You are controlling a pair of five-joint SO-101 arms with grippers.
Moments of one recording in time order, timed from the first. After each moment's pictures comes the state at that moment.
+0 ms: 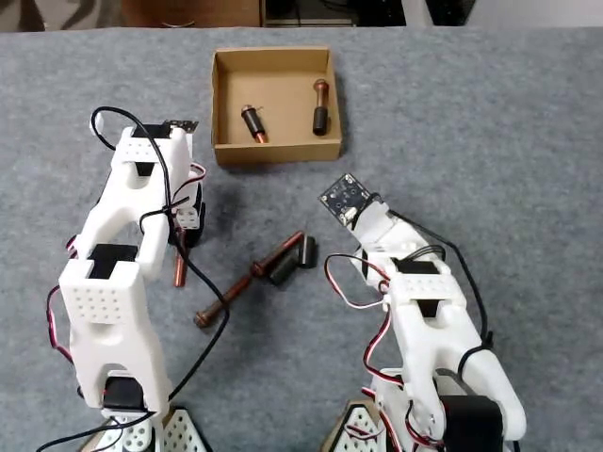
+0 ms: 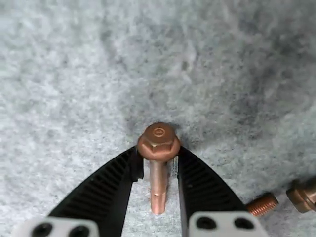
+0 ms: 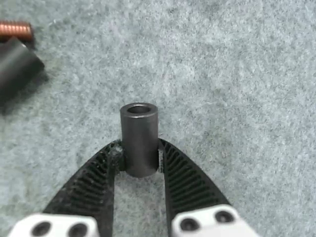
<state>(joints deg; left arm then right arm) -1.8 29.8 -7.0 82.4 -9.9 -3.3 -24.9 71.4 17.9 35.9</state>
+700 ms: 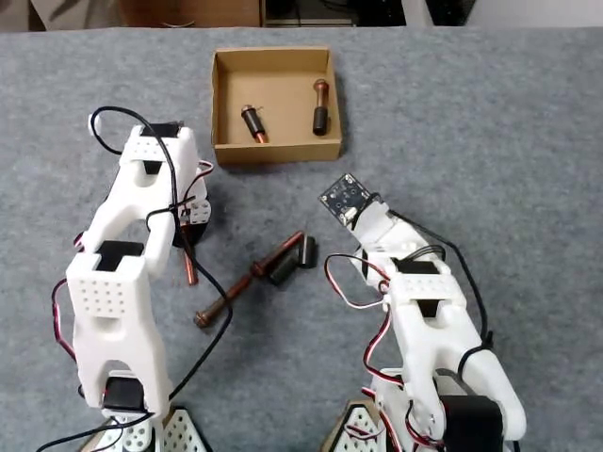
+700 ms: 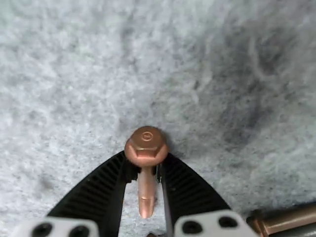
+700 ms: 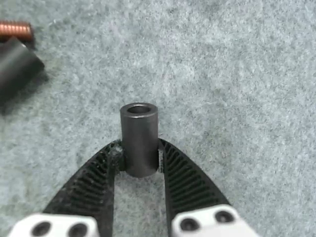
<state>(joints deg) -1.1 34.2 -12.1 82.8 7.3 -3.3 -24.9 71.3 17.9 35.9</state>
